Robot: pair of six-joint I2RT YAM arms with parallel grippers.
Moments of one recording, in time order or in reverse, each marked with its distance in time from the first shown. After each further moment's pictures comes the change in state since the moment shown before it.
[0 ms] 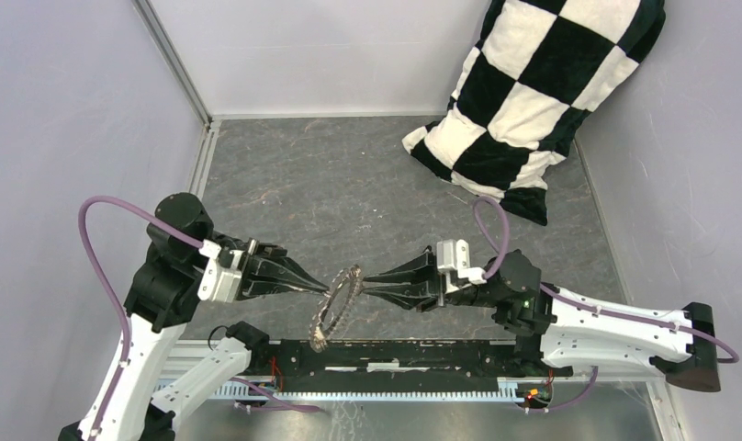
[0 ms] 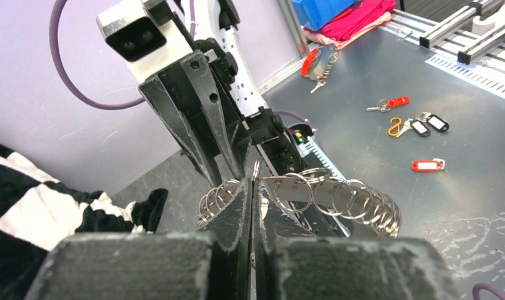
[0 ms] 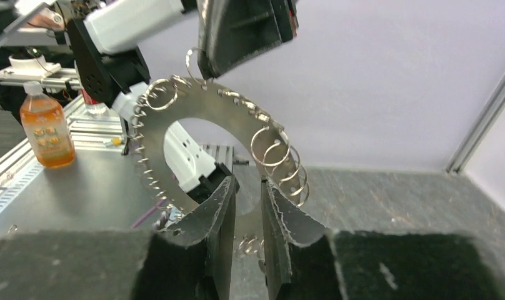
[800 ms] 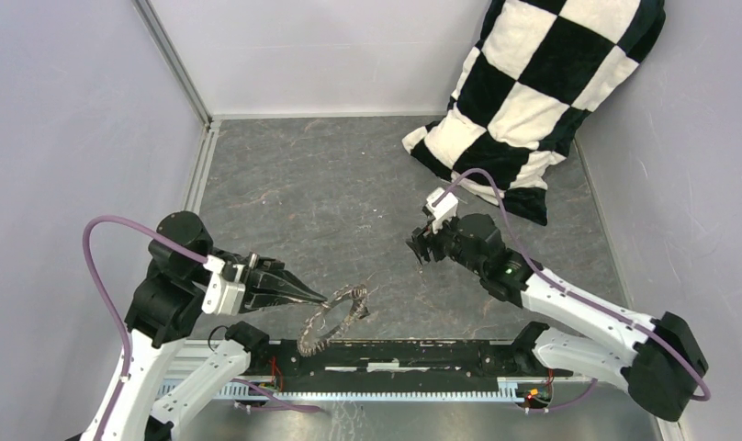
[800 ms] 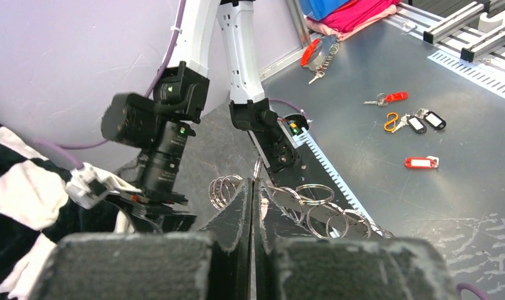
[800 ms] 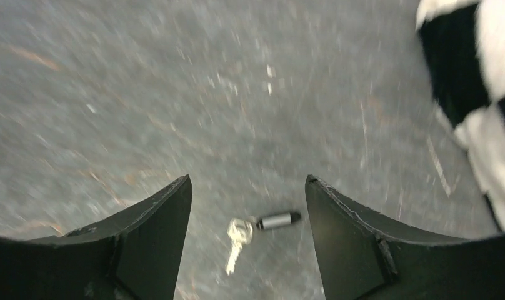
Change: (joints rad) left arm 0.000 -0.094 -0.092 -0.005 -0.027 -0.021; right arm -0.452 0.124 -0.070 -0.369 0.323 0.010
